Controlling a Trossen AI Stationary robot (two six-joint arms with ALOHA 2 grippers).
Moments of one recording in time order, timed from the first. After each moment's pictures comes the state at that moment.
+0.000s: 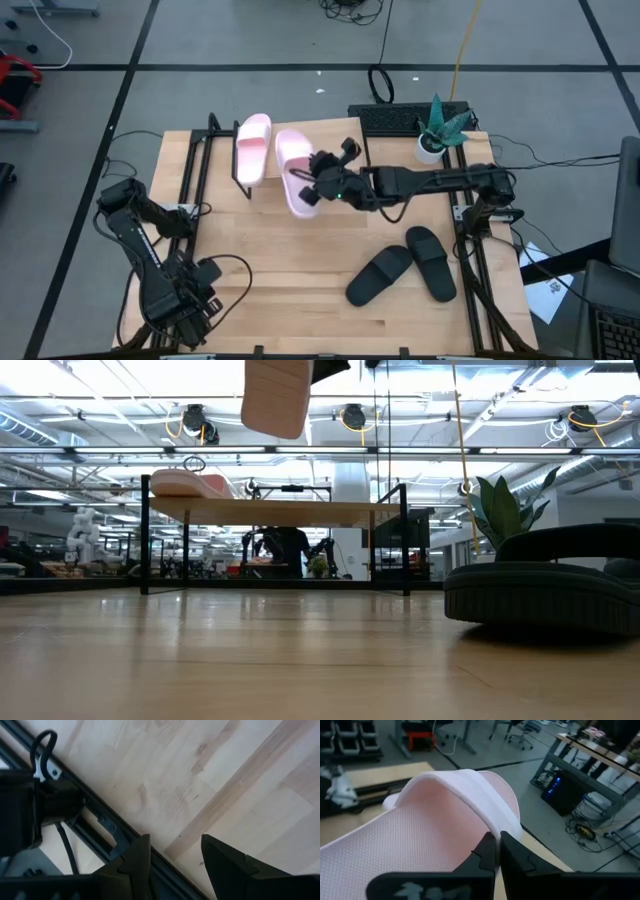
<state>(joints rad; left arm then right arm) -1.02 1.62 1.32 -1.57 -0.09 -1.71 0.07 1.80 1.76 -0.53 0.84 0.16</state>
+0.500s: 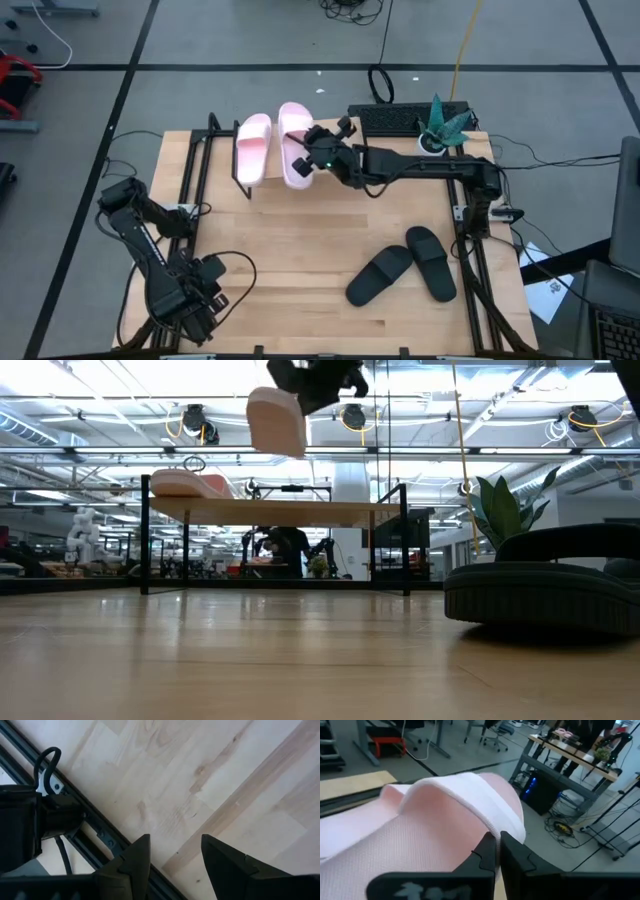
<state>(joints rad) -0.98 1.62 1.32 -1.57 -0.15 -1.71 -0.09 1.87 1.76 -0.36 0.84 0.05</state>
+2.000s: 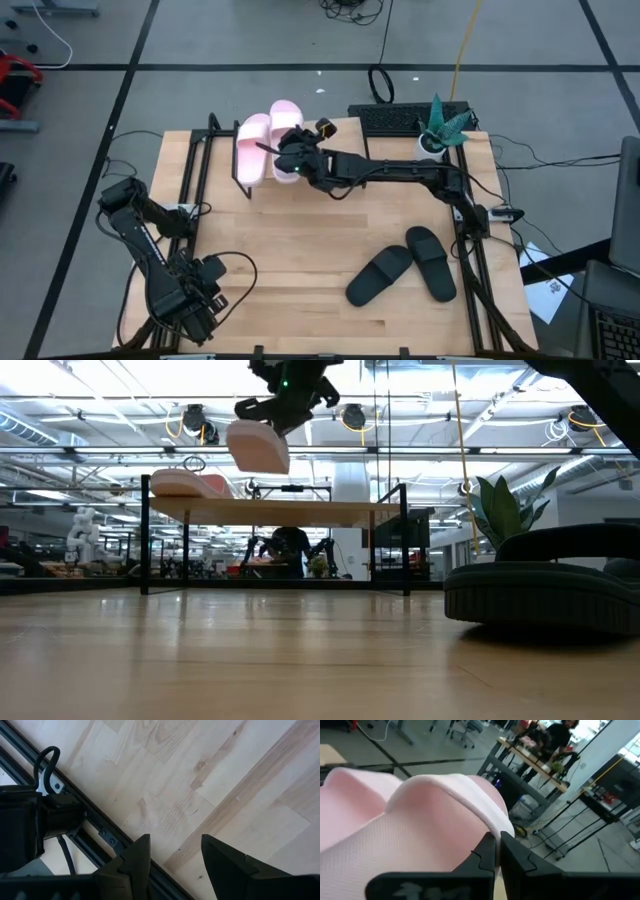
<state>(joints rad) -0.98 1.62 1.32 -1.57 -0.13 -1.68 -0.10 2.15 2.04 -0.37 1.04 -0.10</state>
